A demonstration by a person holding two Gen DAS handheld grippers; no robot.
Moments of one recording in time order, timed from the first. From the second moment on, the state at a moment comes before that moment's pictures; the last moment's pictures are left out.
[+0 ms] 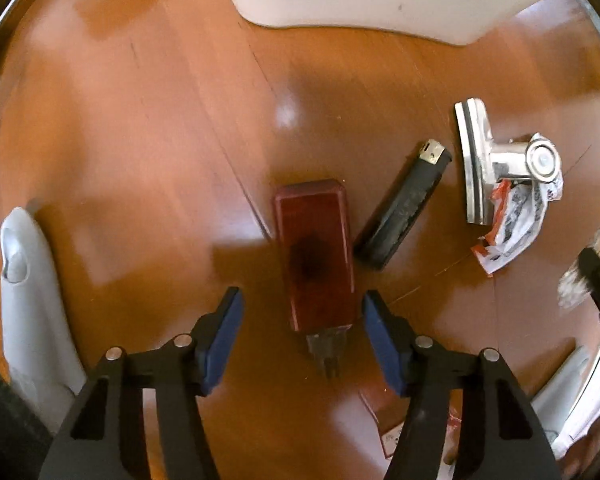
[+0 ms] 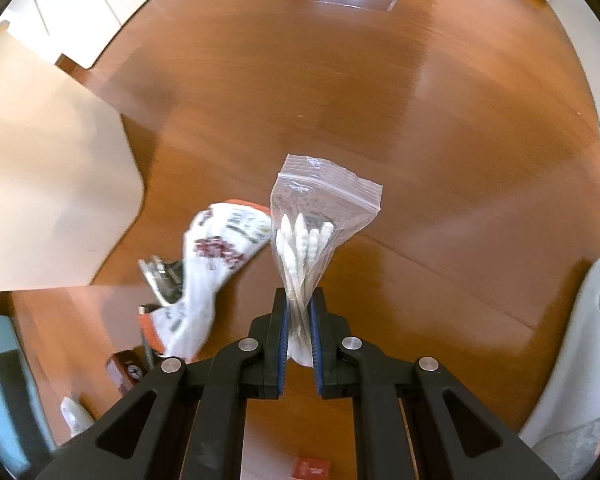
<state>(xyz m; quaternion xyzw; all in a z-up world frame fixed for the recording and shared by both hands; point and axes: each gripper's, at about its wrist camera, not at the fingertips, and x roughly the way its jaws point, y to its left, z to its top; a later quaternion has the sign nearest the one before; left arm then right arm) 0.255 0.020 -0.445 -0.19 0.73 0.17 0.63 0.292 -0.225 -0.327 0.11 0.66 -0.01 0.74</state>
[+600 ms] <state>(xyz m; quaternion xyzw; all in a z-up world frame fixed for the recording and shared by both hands) 0.238 0.024 -0.366 -0.20 0.69 0.10 0.69 0.294 -0.236 -0.283 0.12 0.65 -0.04 0.75</state>
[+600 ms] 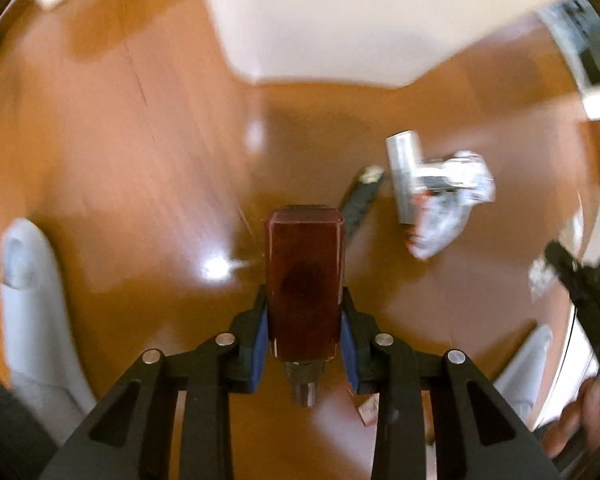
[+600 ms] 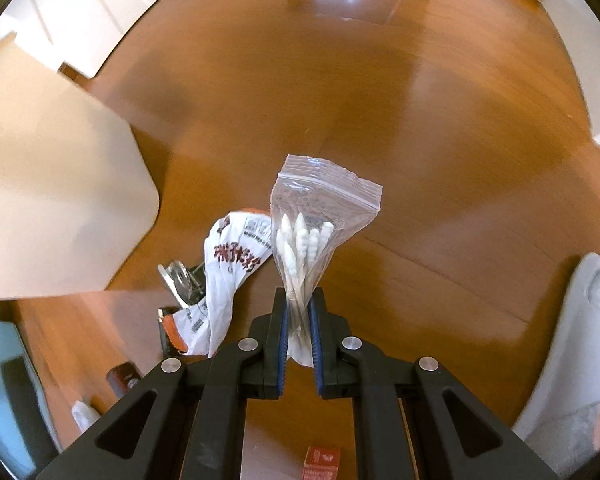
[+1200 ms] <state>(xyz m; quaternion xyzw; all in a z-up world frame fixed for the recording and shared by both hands) 0.329 0.087 -0.103 -0.16 0.52 0.09 0.84 0.302 -0.216 0.058 0.14 0.47 0.11 0.86</state>
